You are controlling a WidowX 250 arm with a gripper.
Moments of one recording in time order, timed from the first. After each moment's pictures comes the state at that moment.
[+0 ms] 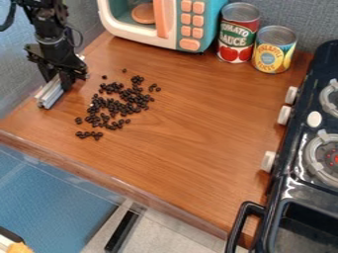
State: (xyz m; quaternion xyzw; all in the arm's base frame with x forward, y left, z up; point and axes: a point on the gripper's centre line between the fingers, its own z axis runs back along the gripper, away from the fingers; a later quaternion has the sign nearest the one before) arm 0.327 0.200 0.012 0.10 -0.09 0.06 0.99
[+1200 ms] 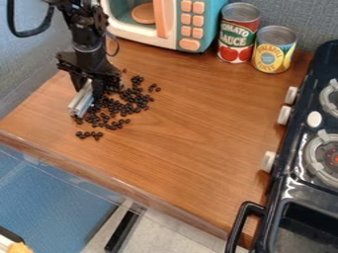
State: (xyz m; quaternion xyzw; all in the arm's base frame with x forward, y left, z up) arm 0.342 0.126 0.011 0.09 -0.10 0.07 0.99
